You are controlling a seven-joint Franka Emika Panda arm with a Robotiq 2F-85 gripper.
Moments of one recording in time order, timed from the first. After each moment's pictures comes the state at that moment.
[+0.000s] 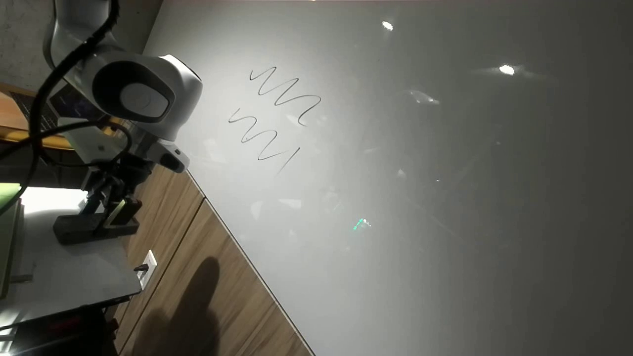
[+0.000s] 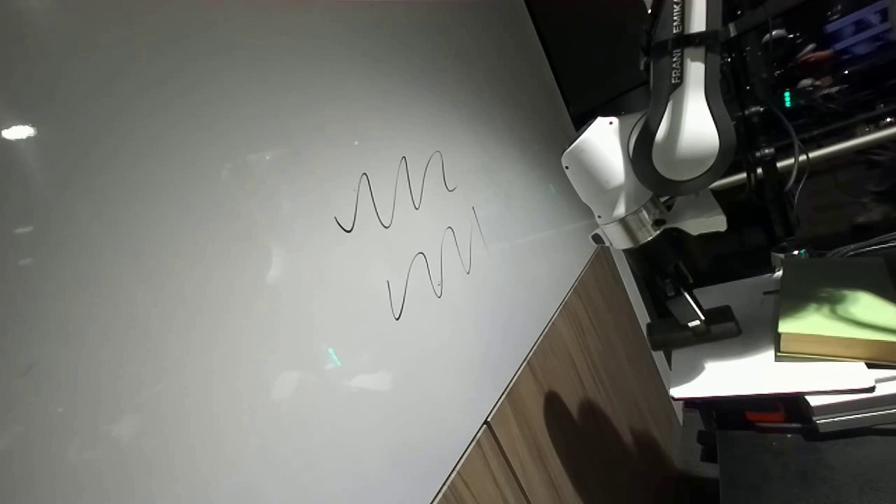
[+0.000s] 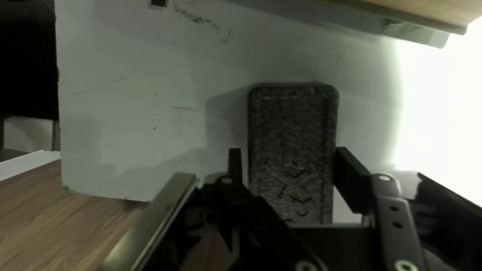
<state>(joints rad) 0.05 0.02 0.03 -2.78 -0.17 2.63 0.09</state>
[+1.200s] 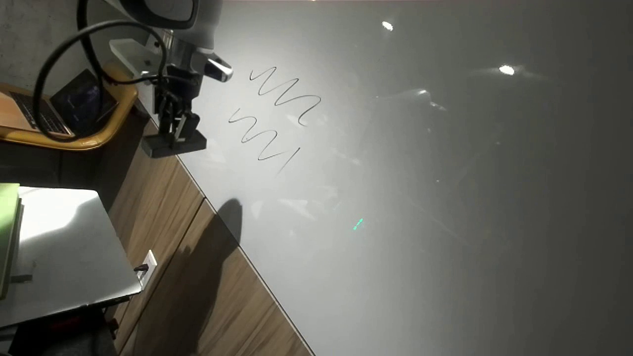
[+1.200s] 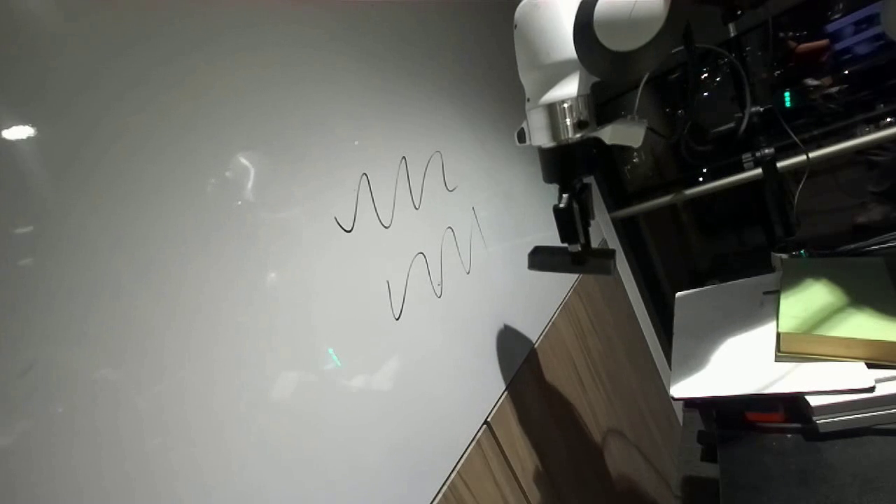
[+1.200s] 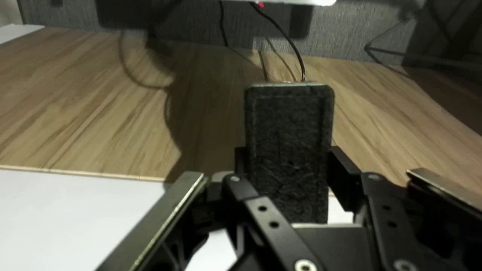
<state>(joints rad) 0.12 -0.37 0.09 -2.69 0.01 2.56 0.08</state>
